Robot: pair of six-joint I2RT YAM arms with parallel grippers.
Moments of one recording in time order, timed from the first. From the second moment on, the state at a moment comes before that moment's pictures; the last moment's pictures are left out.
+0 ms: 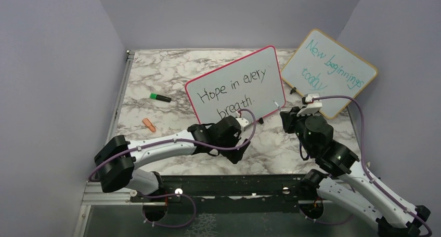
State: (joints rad) left arm -1.10 1.38 0.93 -0.44 0.02 -0.33; right arm 0.75 0.59 0.68 -0.37 0.52 0.31
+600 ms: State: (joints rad) left arm -1.10 1.56 0.94 -0.44 -0.01 -0.34; right arm 0.75 0.59 0.68 -0.37 0.52 0.31
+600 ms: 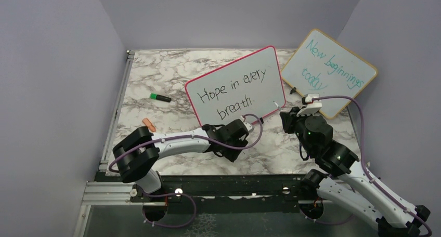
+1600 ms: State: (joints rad) left arm -1.09 1.73 1.04 -0.46 -0.01 -0.29; right arm 0.75 0.60 0.68 -0.37 0.52 0.31
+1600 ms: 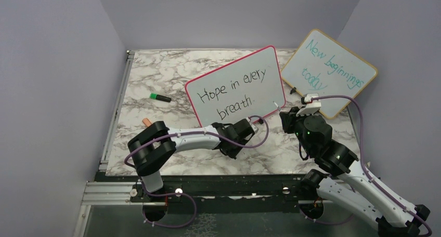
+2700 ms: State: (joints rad) left arm -1.09 1.05 0.93 -0.44 -0.19 0.50; right arm 0.75 0.61 0.75 -0.35 0.05 0.27
